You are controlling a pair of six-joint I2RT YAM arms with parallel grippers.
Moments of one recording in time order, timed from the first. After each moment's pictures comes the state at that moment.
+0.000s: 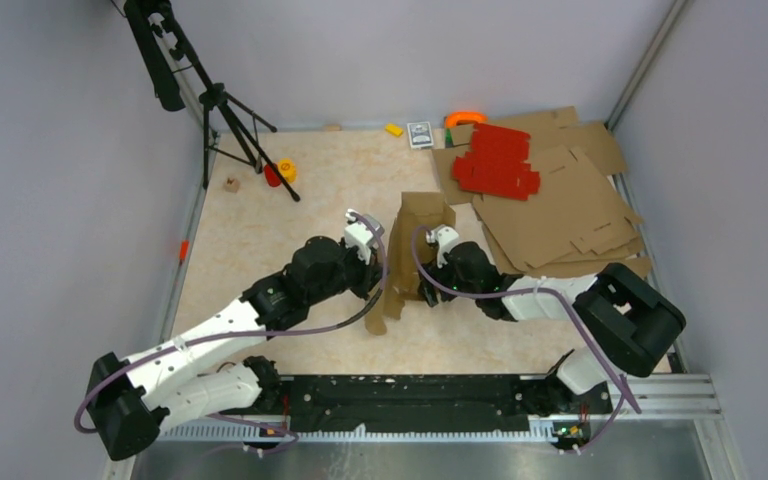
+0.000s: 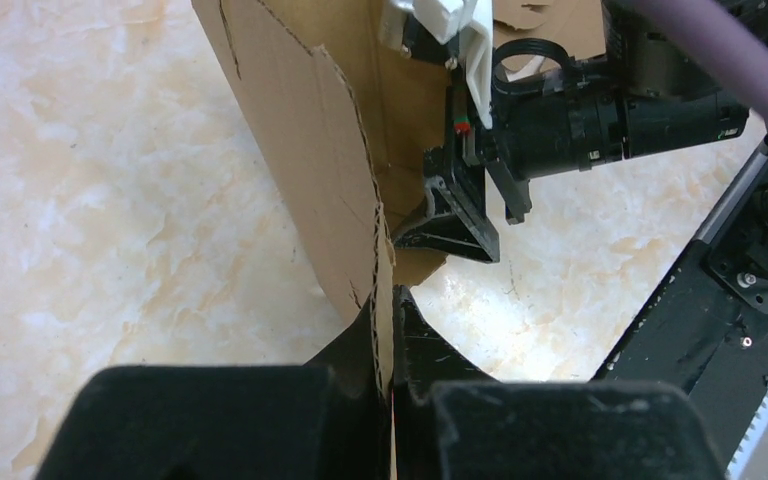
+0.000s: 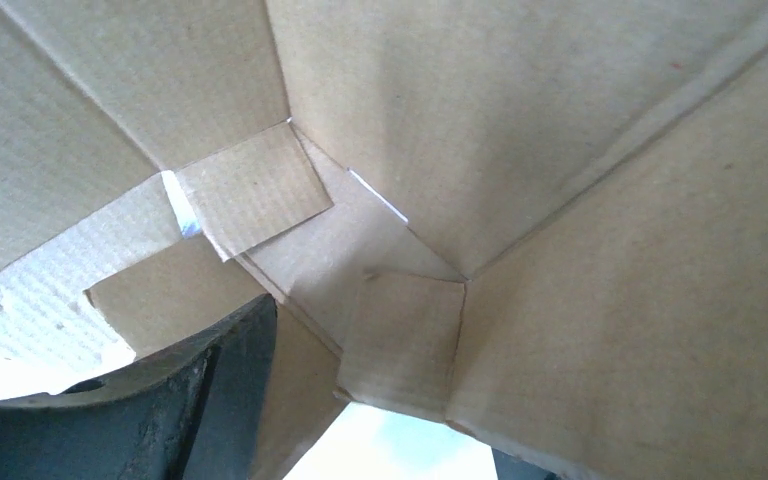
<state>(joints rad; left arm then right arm) -0.85 0.96 0.71 -0.14 0.05 -0.20 0.77 1.50 0.53 0.33 -0.02 0.17</state>
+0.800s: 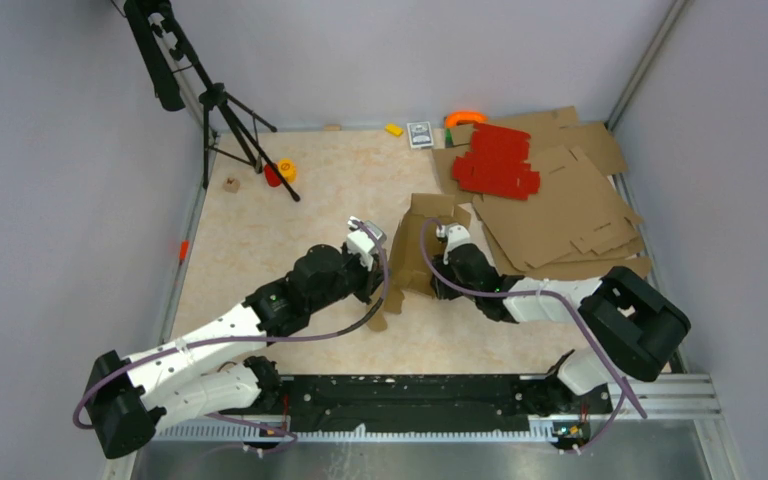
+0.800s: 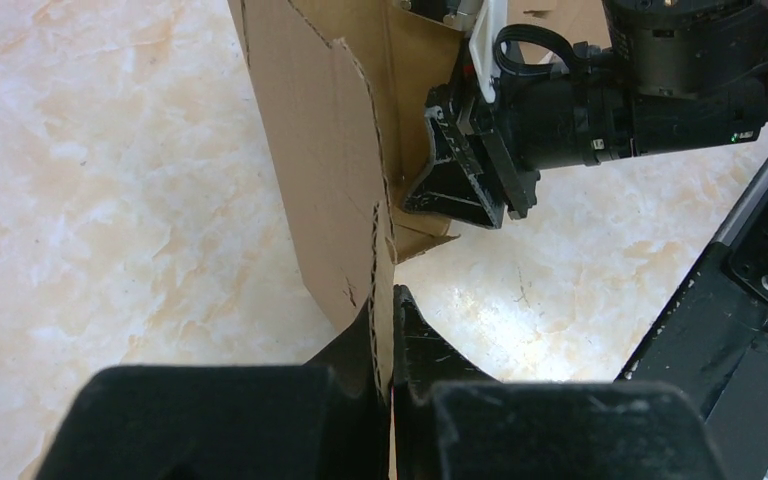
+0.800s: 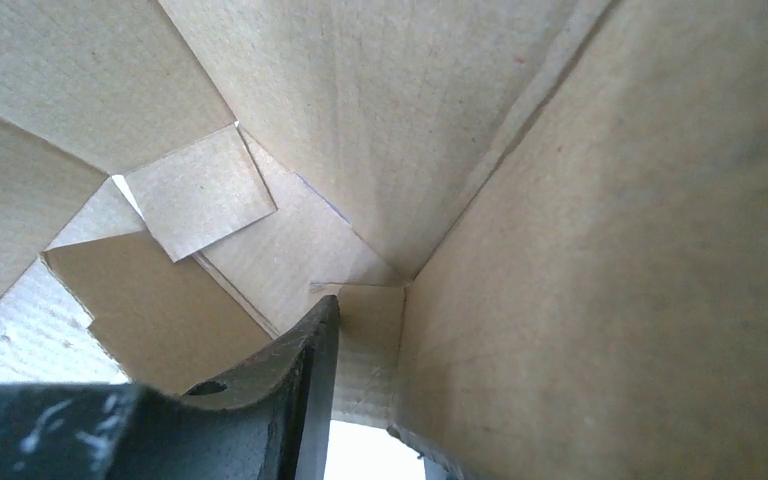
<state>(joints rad) -0.89 0.94 0.65 -0.07 -0.01 -0.16 0.78 1.47 0.53 0.28 0.14 0.35</state>
